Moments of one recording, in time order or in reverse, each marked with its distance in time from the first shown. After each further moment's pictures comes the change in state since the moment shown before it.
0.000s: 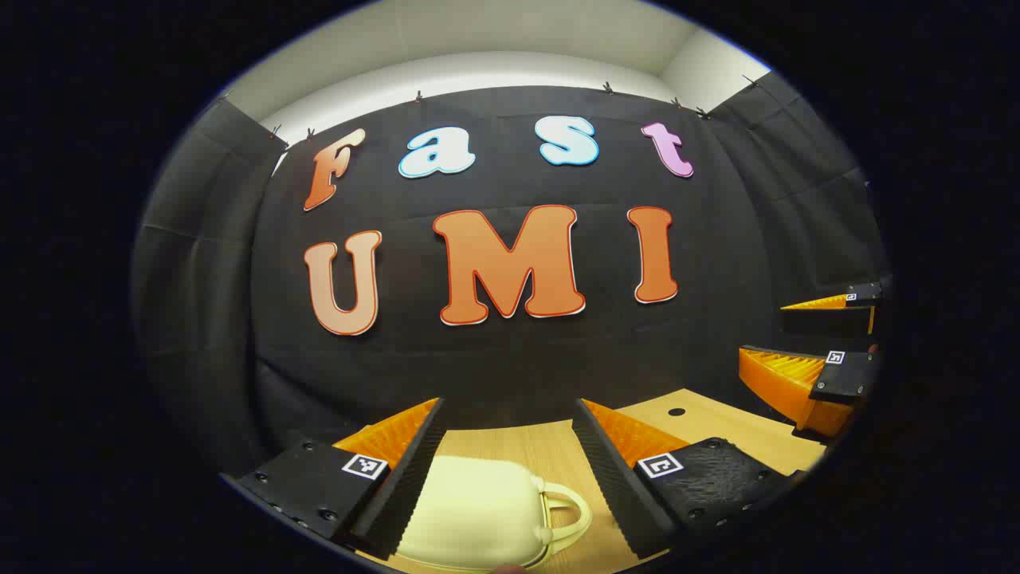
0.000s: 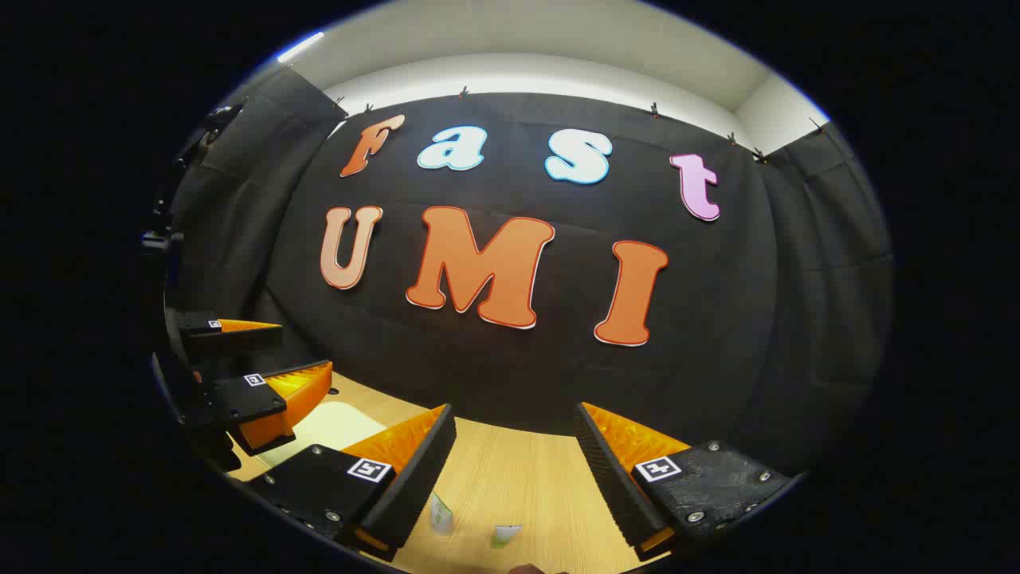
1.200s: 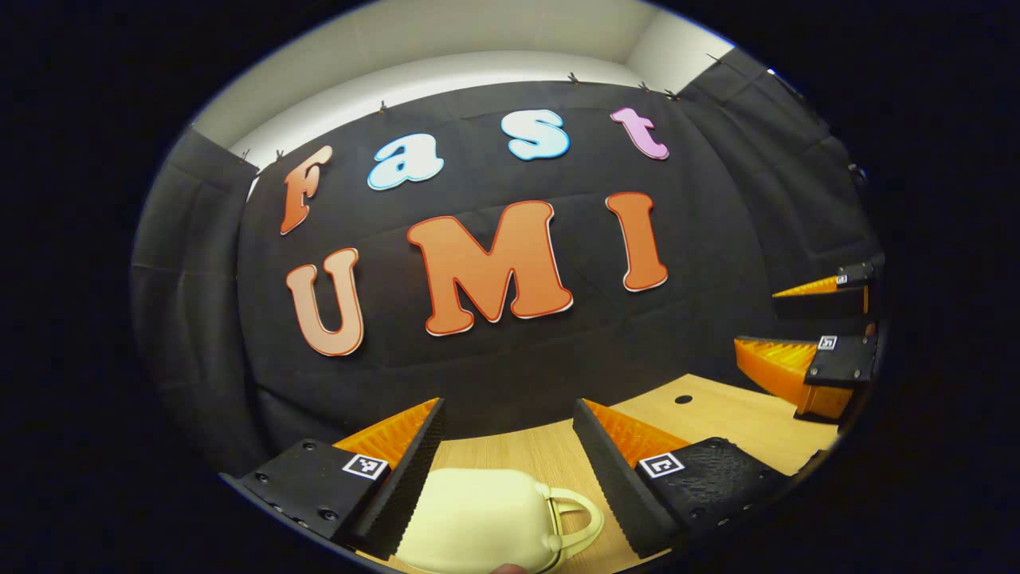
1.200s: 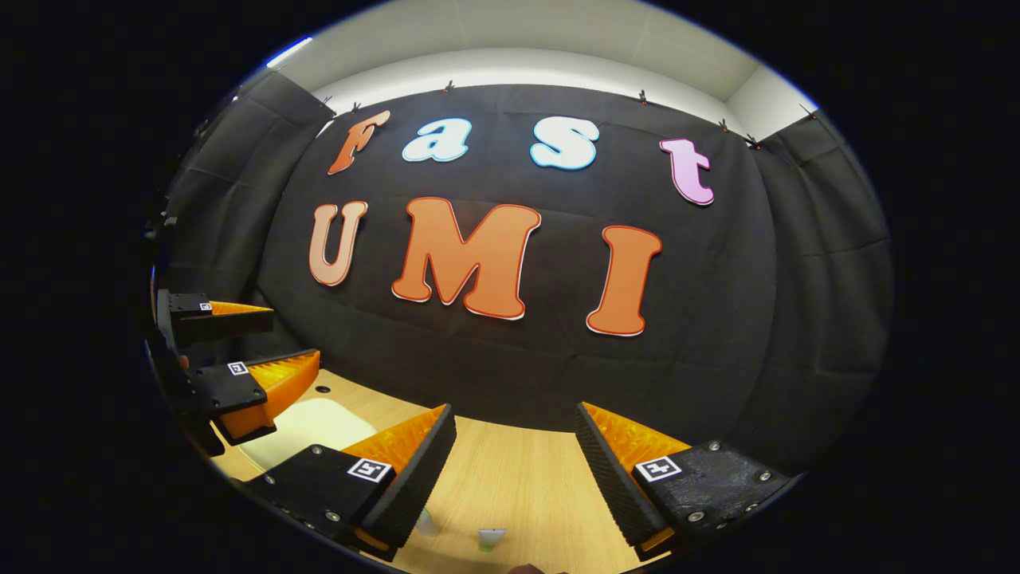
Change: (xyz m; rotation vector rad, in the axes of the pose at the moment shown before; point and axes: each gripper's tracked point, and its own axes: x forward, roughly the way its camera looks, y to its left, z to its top) left arm 0.021 -0.027 -0.005 0.137 0.010 -0.040; right arm 0.022 -0.030 -0.023 0.007 0.028 -0.013
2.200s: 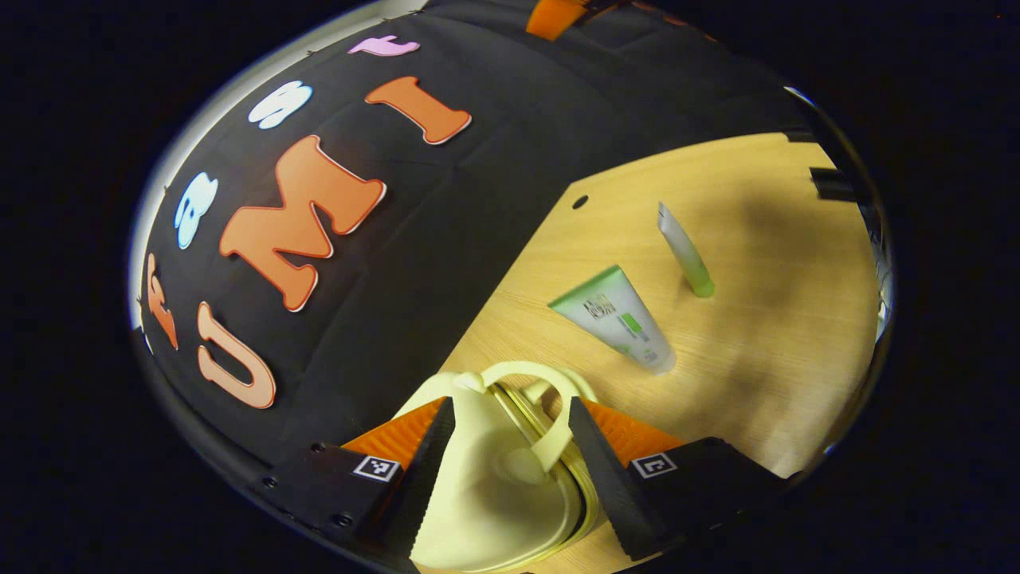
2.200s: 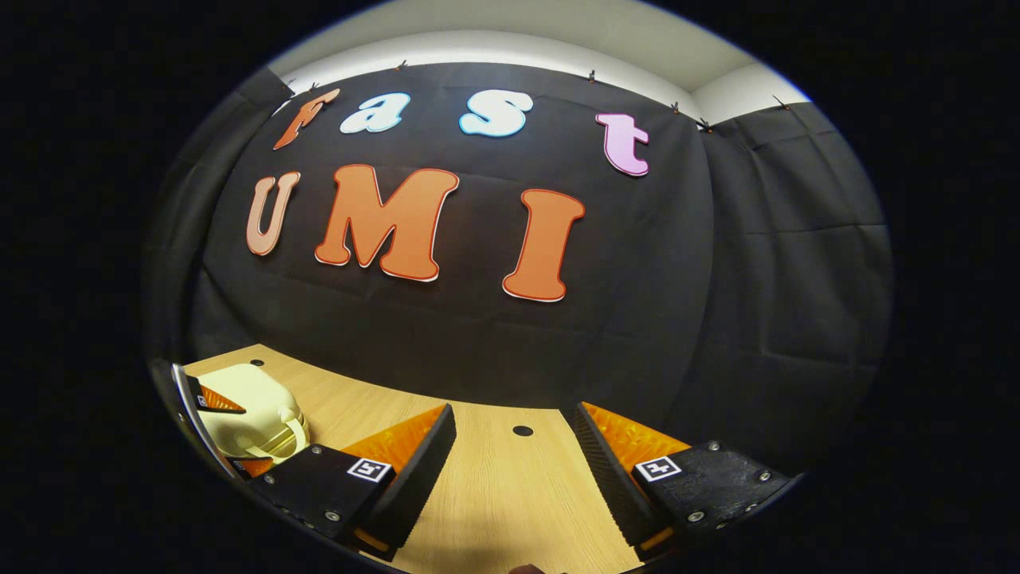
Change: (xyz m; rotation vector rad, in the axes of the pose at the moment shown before) left arm 0.010 -0.093 -0.223 0.698 0.355 -0.328; right arm 0.001 -0.111 -0.051 0.001 0.086 -0.192
